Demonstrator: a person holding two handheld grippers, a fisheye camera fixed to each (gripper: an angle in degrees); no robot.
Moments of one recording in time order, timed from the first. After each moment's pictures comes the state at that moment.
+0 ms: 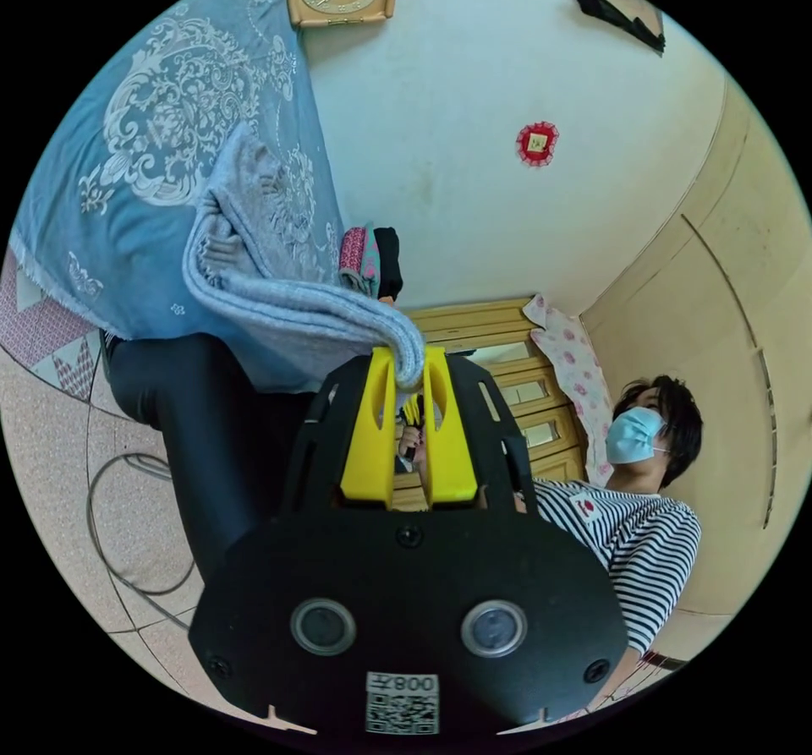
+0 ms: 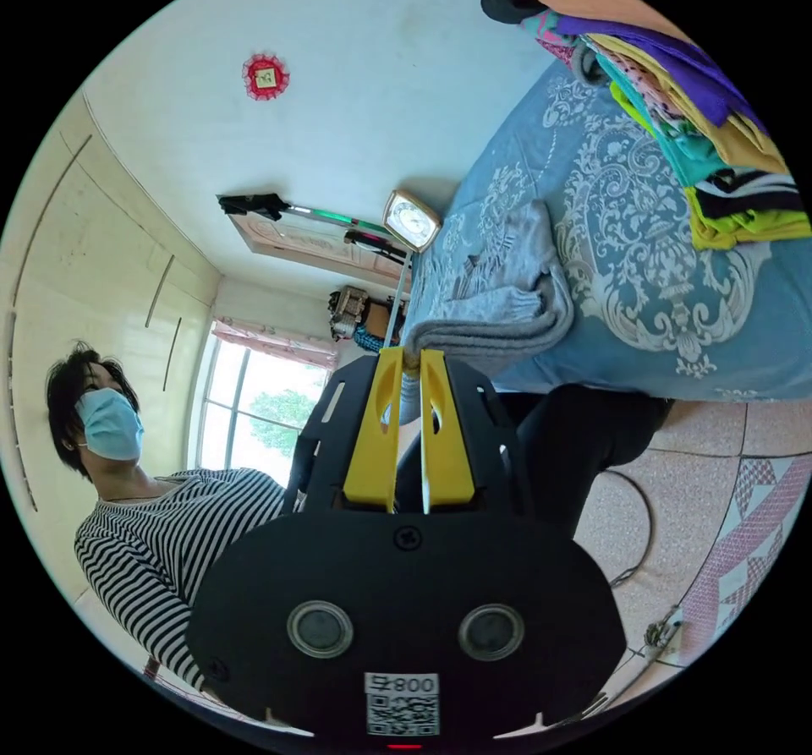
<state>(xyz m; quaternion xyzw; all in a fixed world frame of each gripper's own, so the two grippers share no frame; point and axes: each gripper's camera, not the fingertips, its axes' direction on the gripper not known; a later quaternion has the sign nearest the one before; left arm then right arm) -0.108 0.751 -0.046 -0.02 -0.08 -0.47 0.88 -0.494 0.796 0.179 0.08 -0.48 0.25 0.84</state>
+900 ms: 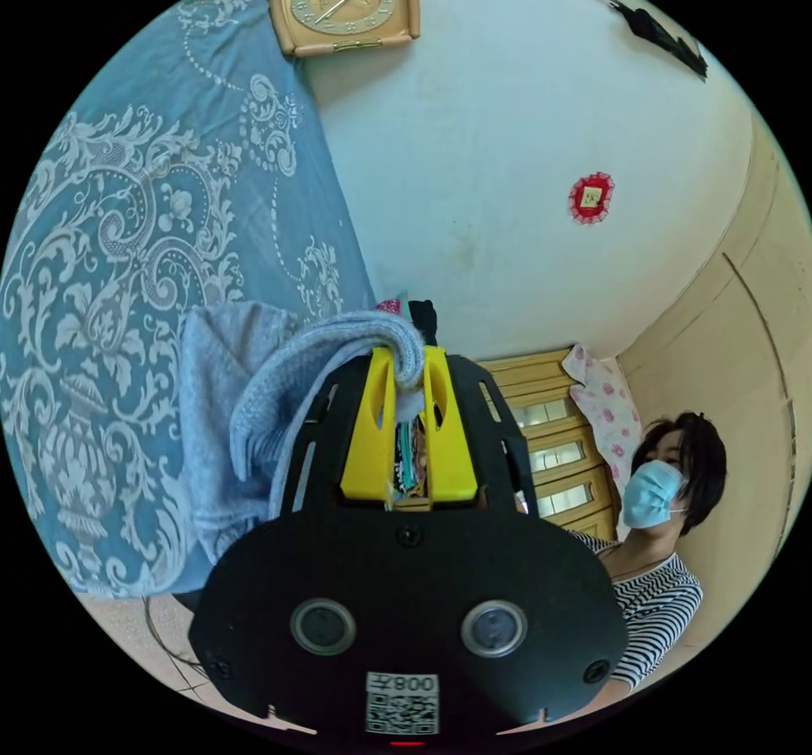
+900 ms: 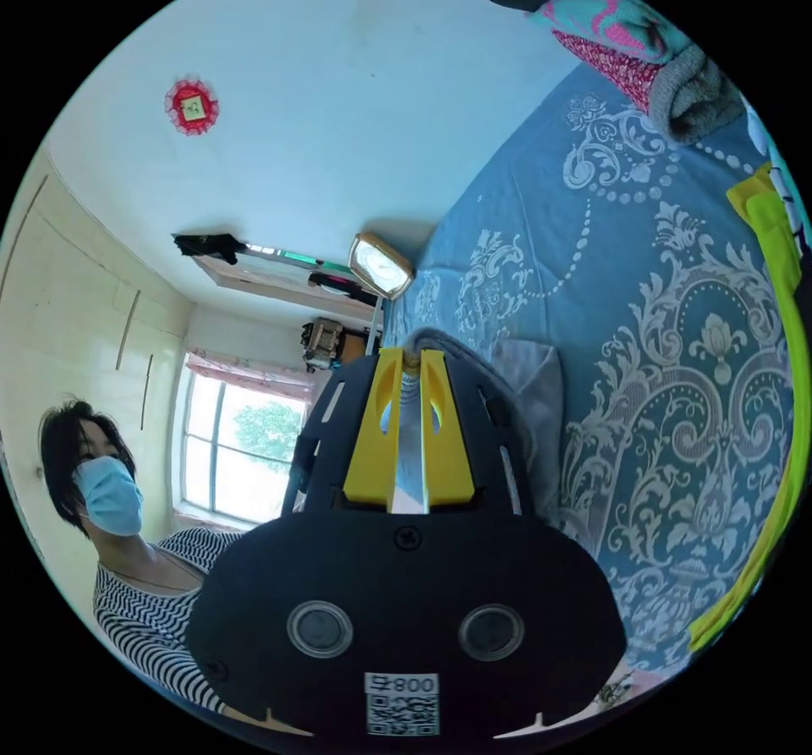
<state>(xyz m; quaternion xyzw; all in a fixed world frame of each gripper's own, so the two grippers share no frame) -0.293 0.442 -0.004 -0.02 -0.15 -0.46 0.87 -0.351 0.440 0.352 0.07 -0.44 0.28 0.85</state>
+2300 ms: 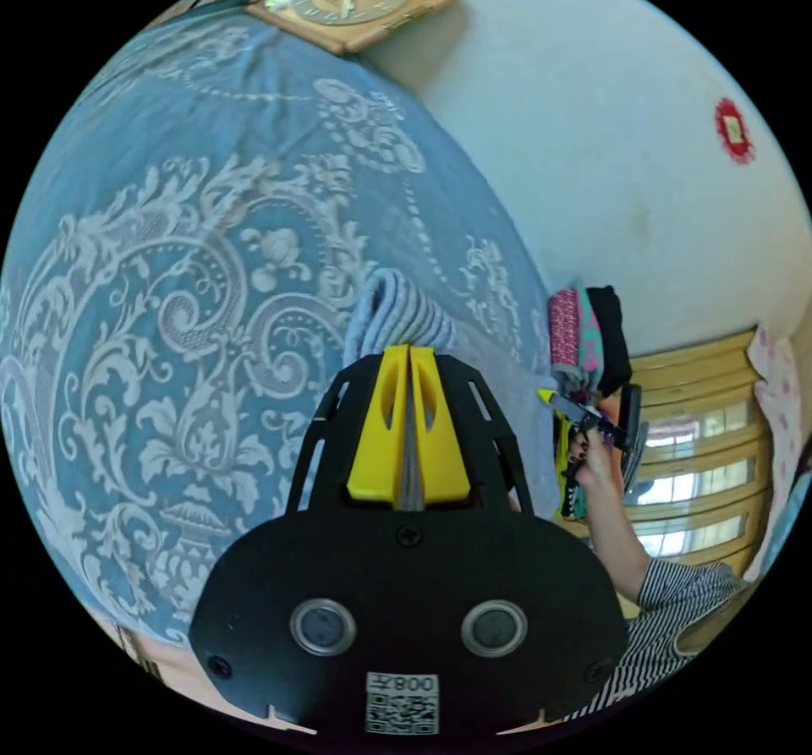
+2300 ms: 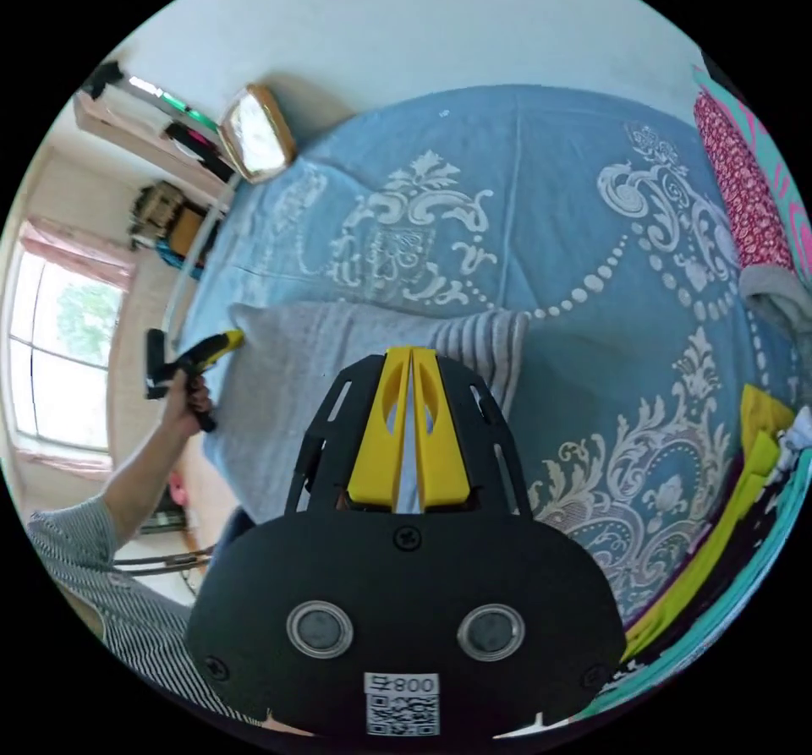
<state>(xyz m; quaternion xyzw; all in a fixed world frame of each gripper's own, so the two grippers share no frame) -0.292 0.180 0.087 -0.19 -0.40 -0.42 0.79 -0.498 0.132 0.320 -0.14 -0.11 0.09 0.98</state>
